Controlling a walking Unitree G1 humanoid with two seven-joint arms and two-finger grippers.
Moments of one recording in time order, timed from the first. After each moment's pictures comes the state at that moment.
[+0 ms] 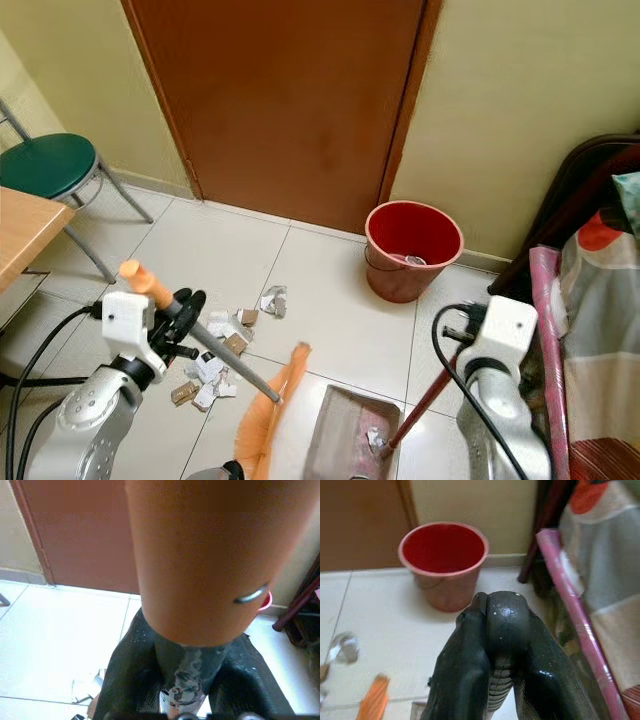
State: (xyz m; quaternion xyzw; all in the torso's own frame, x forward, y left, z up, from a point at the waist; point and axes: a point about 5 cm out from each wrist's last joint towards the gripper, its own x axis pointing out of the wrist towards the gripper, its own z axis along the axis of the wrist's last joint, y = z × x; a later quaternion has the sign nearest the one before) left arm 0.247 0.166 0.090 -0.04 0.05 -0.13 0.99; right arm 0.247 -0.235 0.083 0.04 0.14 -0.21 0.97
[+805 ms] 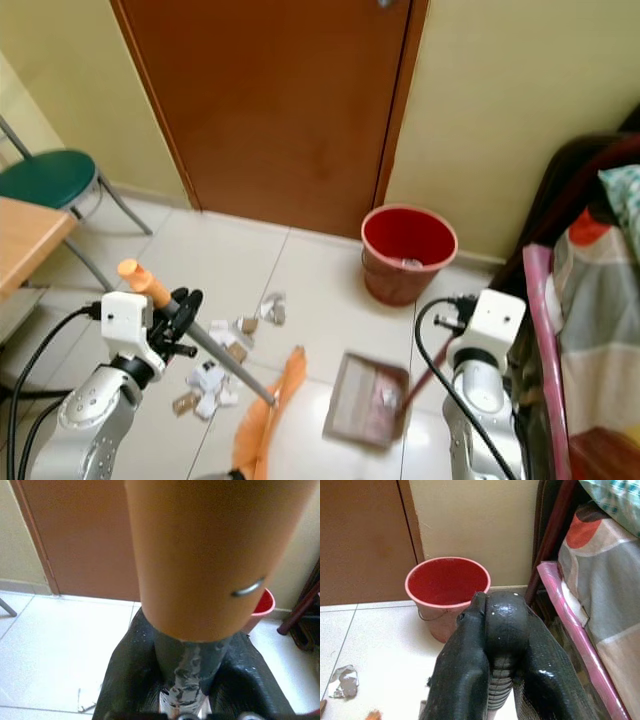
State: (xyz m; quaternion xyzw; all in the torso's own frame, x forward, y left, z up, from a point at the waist) left arm 0.252 0.169 0.087 -0.03 0.05 -0.12 0.99; right arm 0.264 -0.226 0.077 0.02 0.08 -0.19 0.98
